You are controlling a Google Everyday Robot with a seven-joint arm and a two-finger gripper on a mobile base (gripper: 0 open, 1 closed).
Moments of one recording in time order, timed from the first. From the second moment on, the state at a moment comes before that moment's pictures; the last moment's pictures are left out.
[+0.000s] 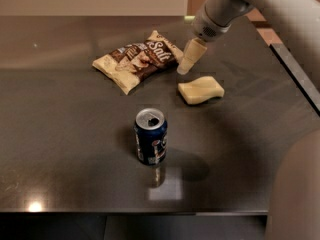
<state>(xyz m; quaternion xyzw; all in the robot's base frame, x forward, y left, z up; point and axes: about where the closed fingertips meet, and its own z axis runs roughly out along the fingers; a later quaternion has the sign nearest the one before) 0.713 -0.097 0.905 -0.59 0.75 0.02 0.29</state>
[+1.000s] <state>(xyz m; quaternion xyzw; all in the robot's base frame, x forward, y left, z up) 0.767 -0.057 0.868 -0.54 0.78 0.06 0.30</state>
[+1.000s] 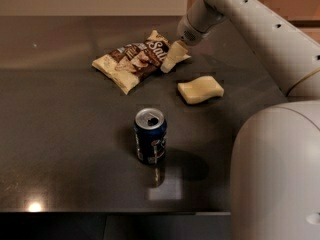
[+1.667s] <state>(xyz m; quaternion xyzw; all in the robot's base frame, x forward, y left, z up) 0.770 -0.042 0.850 -0.53 0.79 0.07 0.28</state>
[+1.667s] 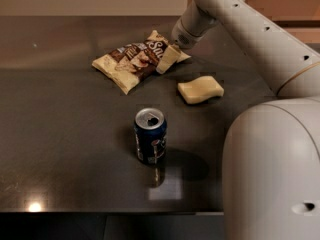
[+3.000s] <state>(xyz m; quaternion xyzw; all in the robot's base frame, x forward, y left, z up) 0.750 -0.040 0.885 -0.52 0.79 0.12 0.29</state>
